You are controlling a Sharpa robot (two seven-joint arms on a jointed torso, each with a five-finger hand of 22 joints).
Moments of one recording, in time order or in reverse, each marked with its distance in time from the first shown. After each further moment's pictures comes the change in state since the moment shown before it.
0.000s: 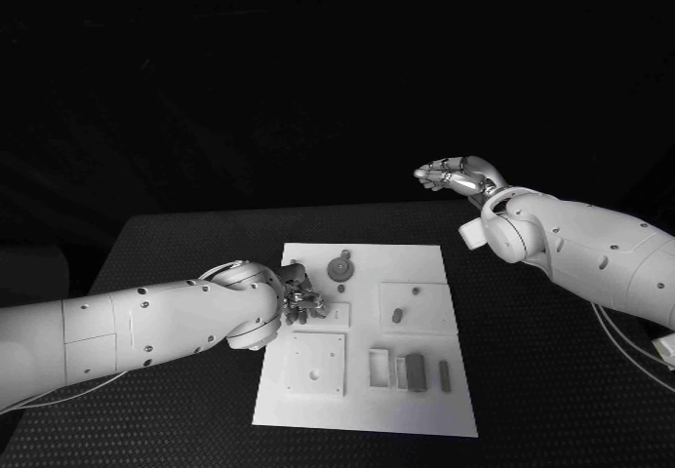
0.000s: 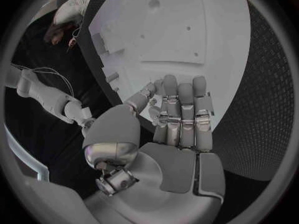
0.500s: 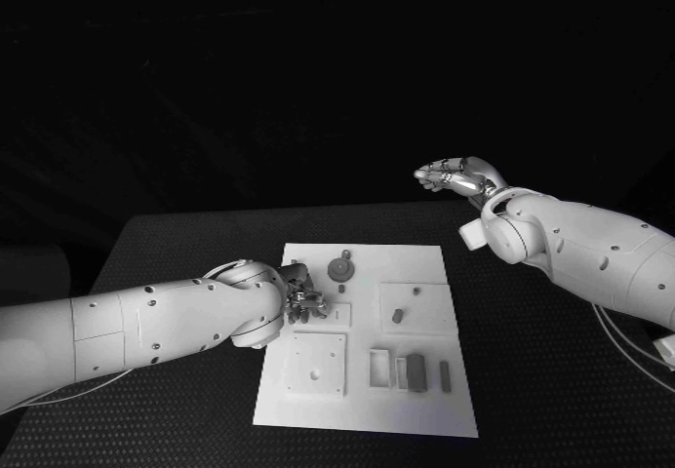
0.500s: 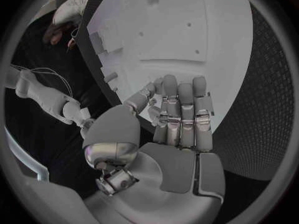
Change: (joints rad) left arm -0.002 0.021 0.000 -0.027 -0.001 0.004 -0.001; left_hand 0.000 0.000 0.001 -0.003 0.002 0.006 -0.006 -0.003 0.004 0.004 -0.005 0.000 0.001 0.000 0.000 0.000 0.000 0.000 0.000 0.000 0.000 0.000; right arm -0.001 0.000 0.000 0.003 0.000 0.003 0.000; right_hand 0.000 0.000 0.000 0.000 0.000 0.000 0.000 0.000 0.000 0.004 0.004 0.000 0.000 -0.002 0.002 0.000 0.000 0.000 0.000 0.000 0.000 -0.001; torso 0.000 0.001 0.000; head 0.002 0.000
